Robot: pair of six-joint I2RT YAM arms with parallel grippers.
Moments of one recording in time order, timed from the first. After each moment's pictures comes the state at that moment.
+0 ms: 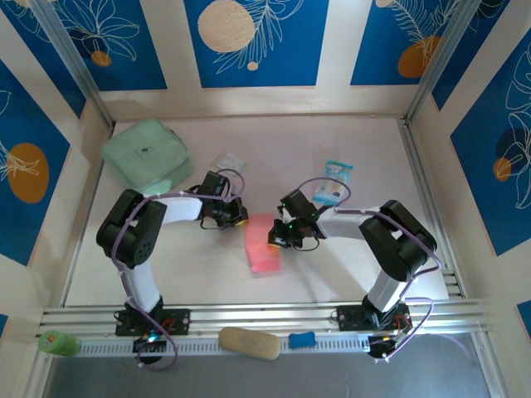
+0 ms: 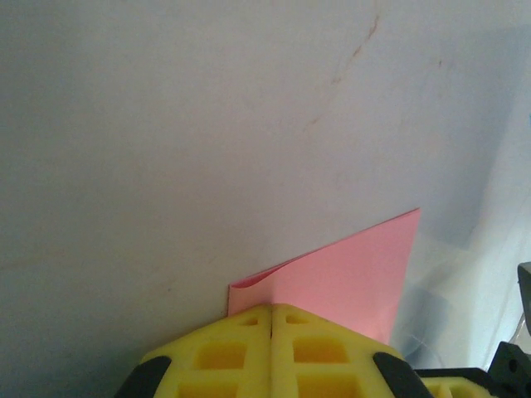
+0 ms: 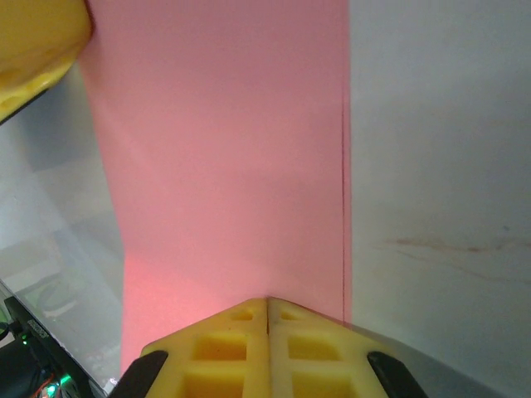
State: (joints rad) left arm -0.46 1.84 0.93 -0.13 0.51 -0.78; right arm 0.68 1.69 0.78 -0.17 -0.43 0.84
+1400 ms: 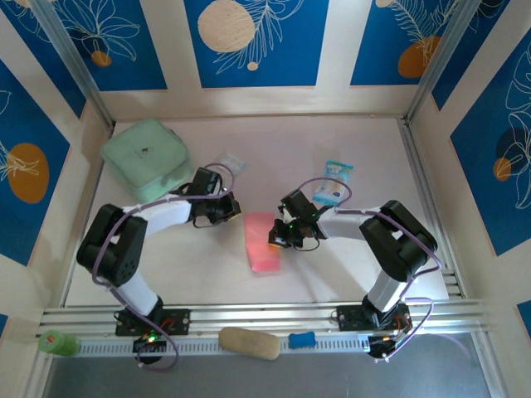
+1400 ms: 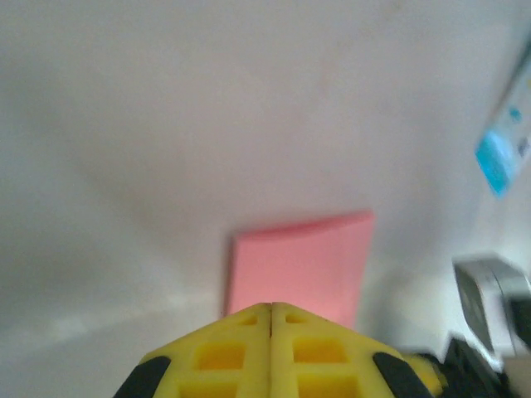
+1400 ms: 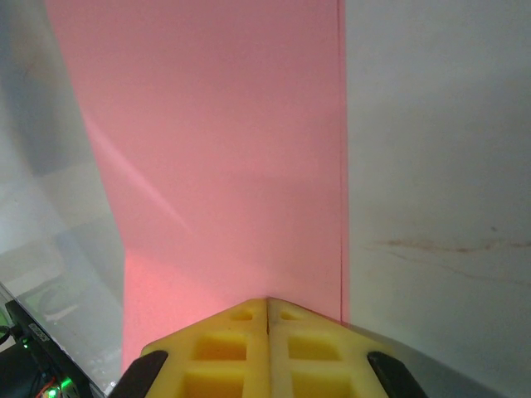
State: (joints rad) left arm -0.47 1.64 0.87 -0.19 0.43 -0.83; right arm 0.68 1.69 0.77 -0.16 -0.43 0.85
